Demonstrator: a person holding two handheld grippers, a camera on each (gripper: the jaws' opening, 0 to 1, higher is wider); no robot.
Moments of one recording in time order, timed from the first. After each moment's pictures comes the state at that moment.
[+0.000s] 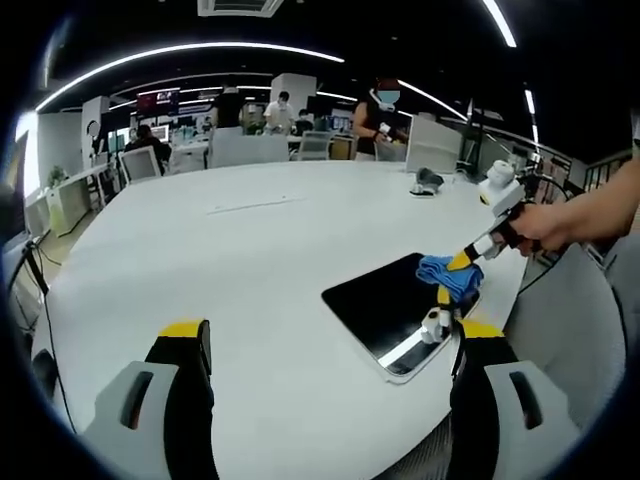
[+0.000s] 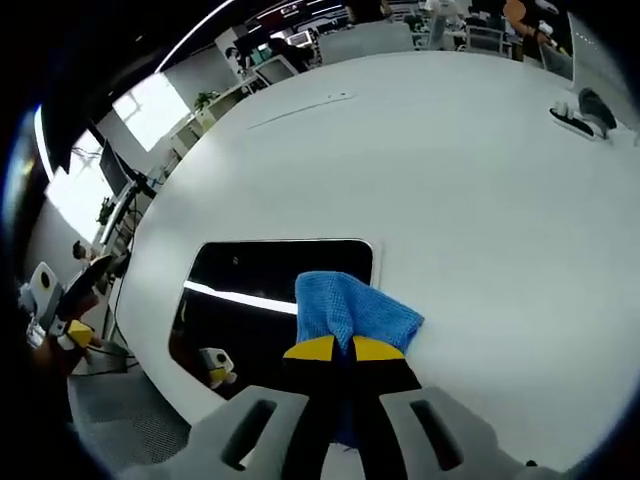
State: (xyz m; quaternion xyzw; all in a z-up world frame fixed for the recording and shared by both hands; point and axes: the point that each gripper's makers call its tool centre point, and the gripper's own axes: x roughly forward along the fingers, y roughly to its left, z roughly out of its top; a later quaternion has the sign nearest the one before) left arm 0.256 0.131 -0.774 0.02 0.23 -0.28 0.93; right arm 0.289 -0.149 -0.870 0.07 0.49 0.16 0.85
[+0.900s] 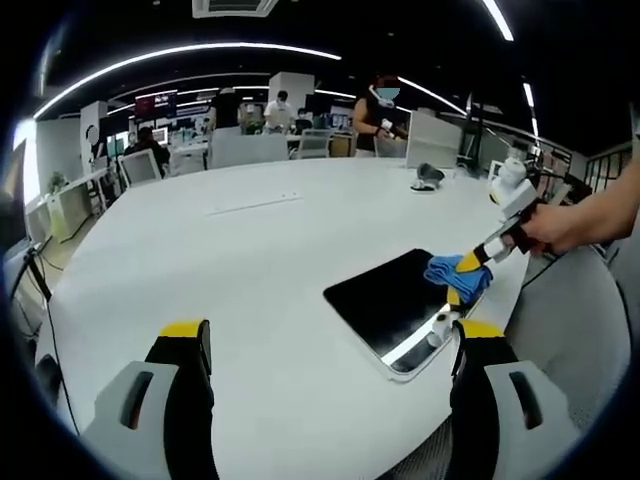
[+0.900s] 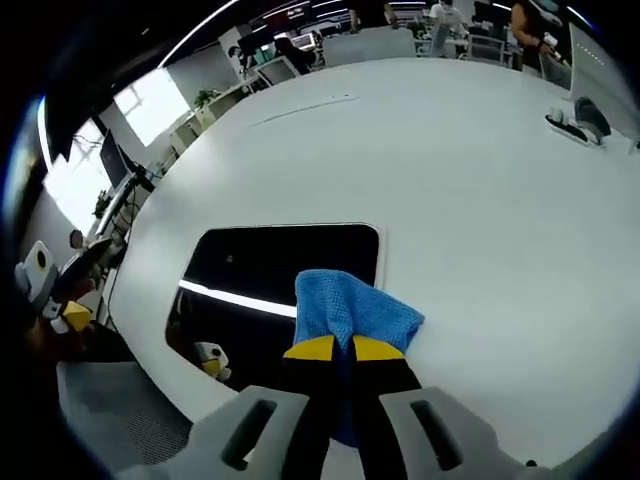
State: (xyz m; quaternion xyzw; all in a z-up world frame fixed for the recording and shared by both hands) left arm 0.253 0.128 -0.776 0.03 0.23 -0.27 0.93; right arm 0.267 -0.149 -0.871 0.07 0.48 0.15 0.86
